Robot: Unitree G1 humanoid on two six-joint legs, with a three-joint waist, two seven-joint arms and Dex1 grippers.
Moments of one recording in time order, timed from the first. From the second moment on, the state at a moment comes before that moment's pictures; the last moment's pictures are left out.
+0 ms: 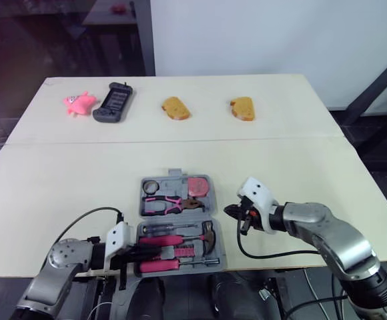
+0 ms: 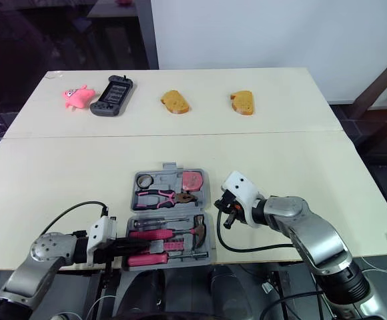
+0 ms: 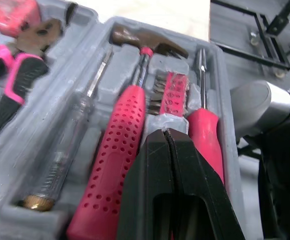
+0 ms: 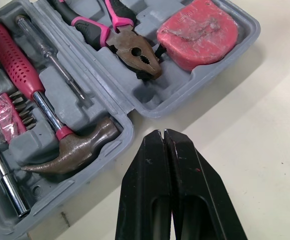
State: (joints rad) left arm 0.14 0.64 -0.11 -0.04 -0.26 -0.04 -1.21; right arm -0.21 -0.66 0.19 -0.52 0.33 0.98 0.68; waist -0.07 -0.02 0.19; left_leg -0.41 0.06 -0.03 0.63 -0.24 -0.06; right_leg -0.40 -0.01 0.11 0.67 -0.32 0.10
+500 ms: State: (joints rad) left arm 0.09 0.67 -0.17 0.00 -0.21 -0.12 -1.18; right arm -0.44 -0.42 0.08 -0.30 0.44 1.29 0.57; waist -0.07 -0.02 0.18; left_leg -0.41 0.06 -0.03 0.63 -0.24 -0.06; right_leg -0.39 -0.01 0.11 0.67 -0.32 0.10
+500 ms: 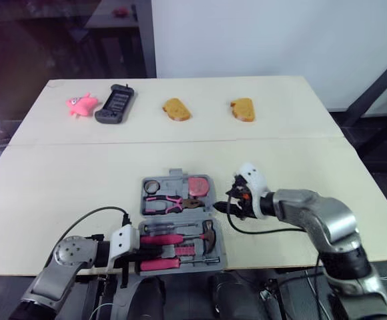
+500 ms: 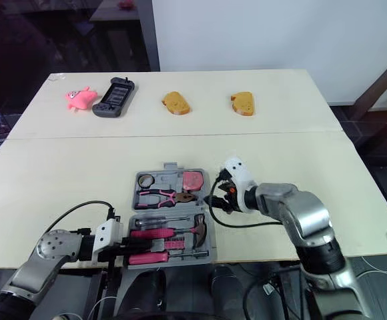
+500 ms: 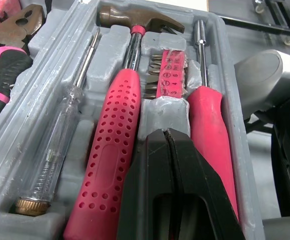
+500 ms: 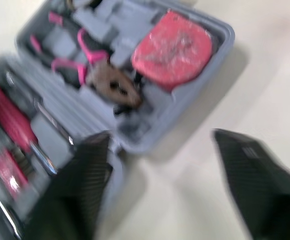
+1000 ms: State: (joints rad) left arm 0.06 0.68 -0.19 0.02 -0.20 -0.16 -1.18; right arm -0.61 -0.14 -0.22 0.13 0.48 1.43 0.40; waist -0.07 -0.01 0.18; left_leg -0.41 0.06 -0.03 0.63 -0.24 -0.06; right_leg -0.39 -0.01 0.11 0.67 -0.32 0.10
